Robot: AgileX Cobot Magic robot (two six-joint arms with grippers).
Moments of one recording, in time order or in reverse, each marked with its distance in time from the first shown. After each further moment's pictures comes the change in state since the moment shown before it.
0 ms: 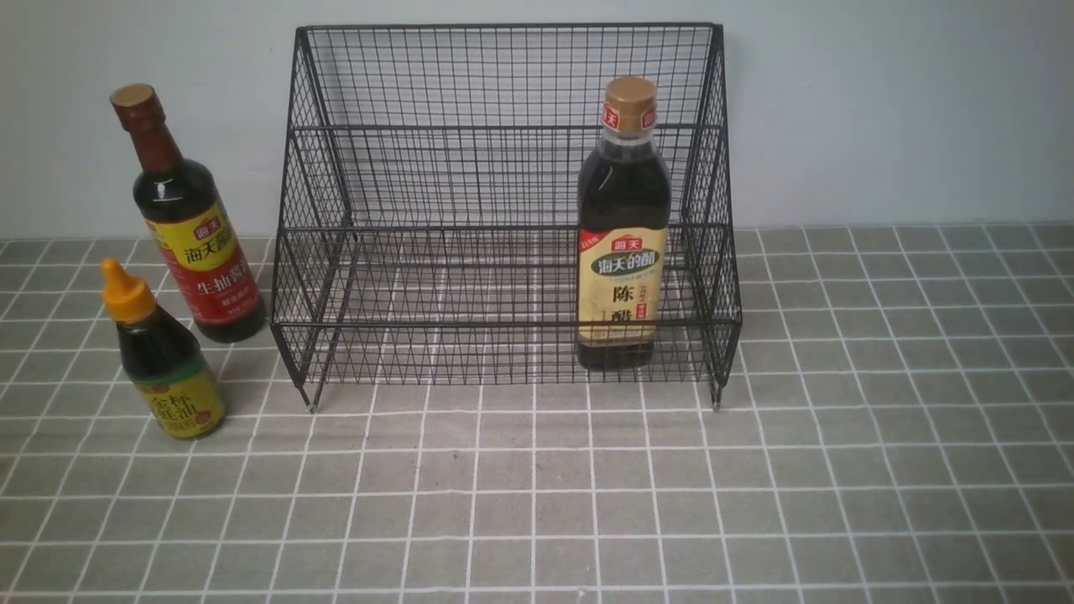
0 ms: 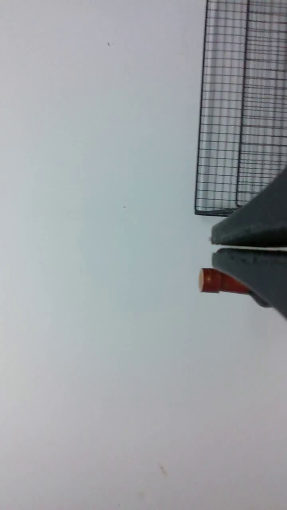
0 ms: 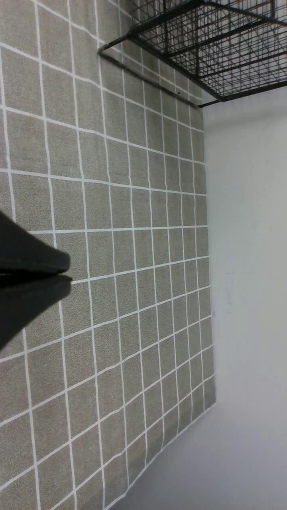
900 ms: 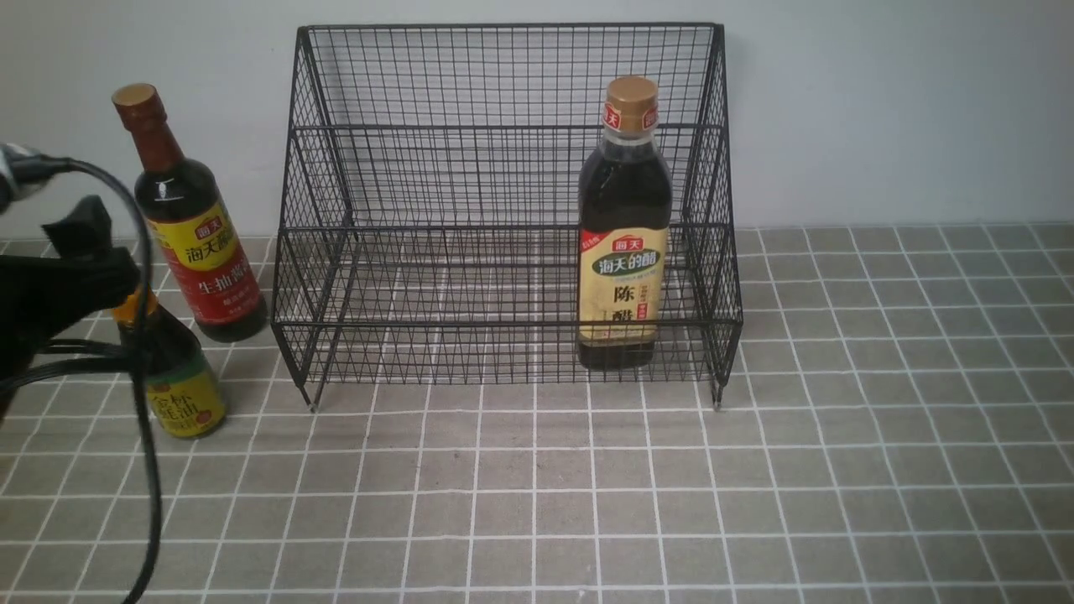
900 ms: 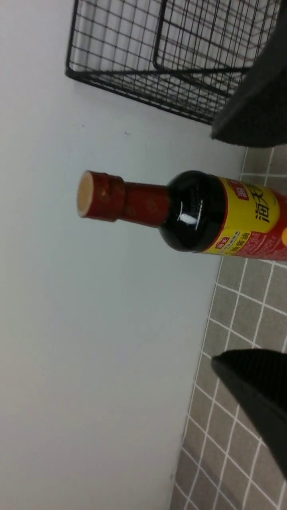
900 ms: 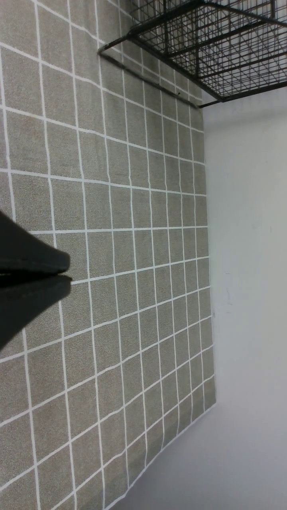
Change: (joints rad) right arm 0.000 0.000 0.000 0.000 0.000 0.000; left arm 0.000 1.225 -0.495 -0.279 -0.315 0.138
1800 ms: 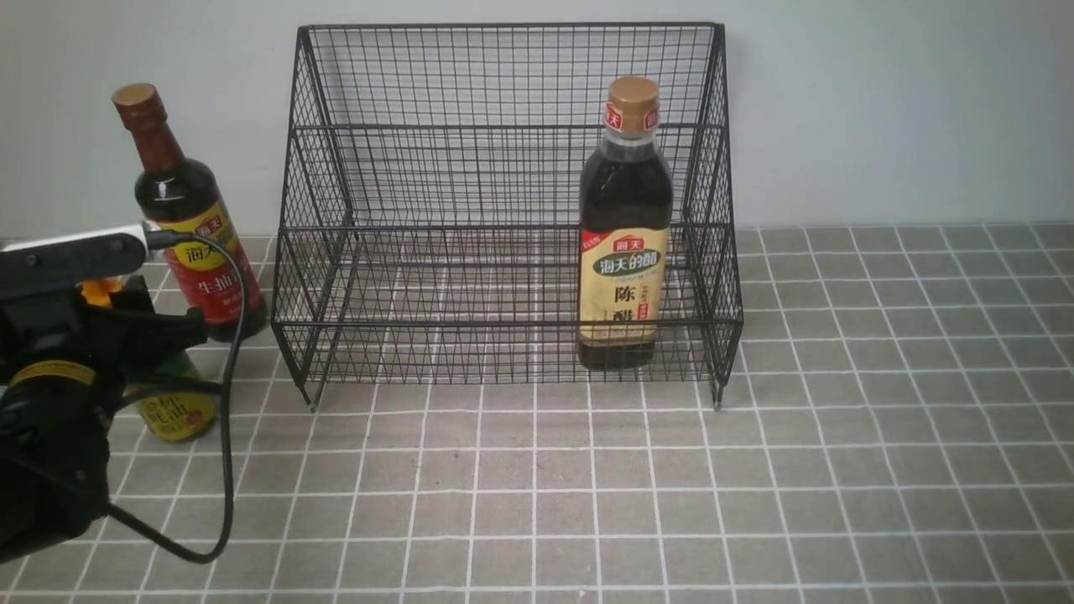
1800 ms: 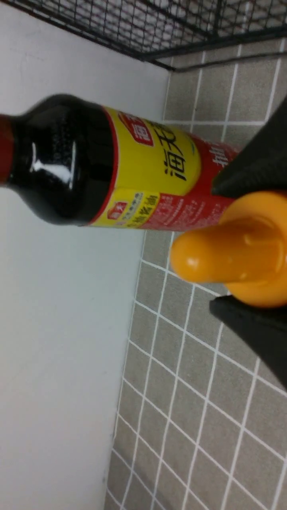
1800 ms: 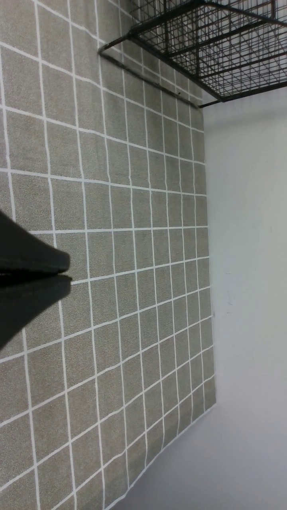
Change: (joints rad) right arm 0.000 0.000 0.000 0.000 0.000 0.000; left arm 0.000 0.310 -0.040 0.031 -0.135 -0.018
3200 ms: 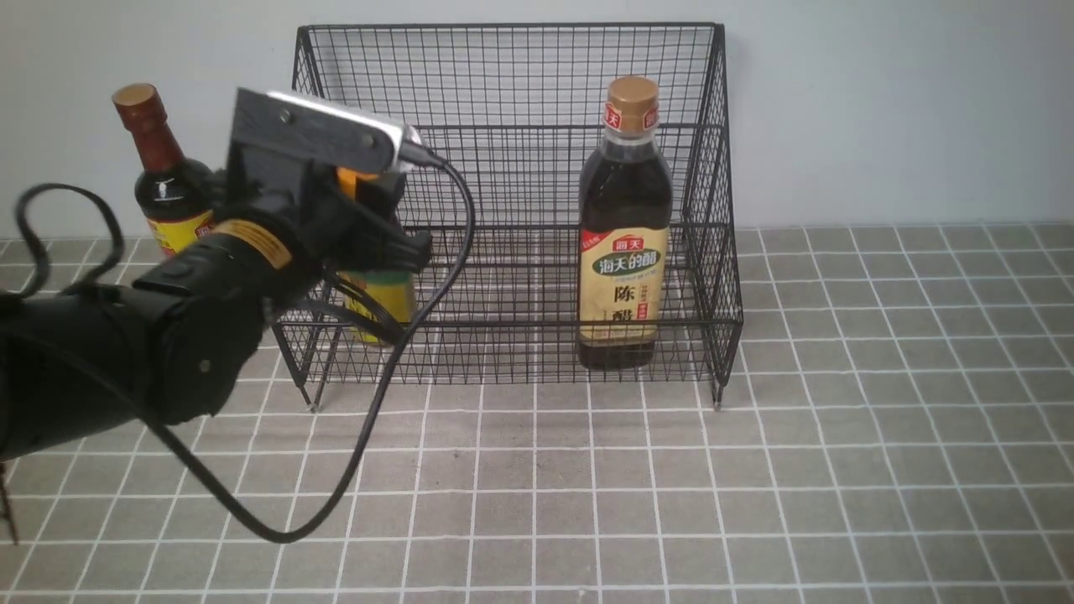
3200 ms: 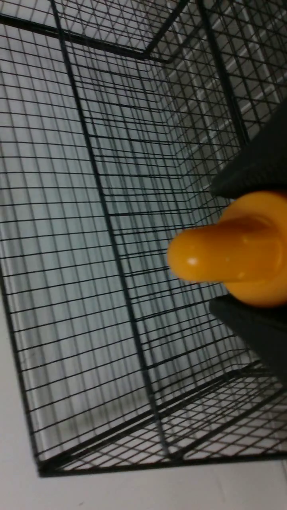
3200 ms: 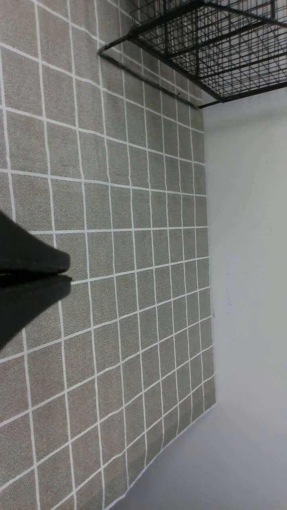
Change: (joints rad) right arm 0.000 0.000 0.000 0.000 0.000 -0.001; left arm -0.308 -0.007 -0.309 0.262 0.335 -0.005
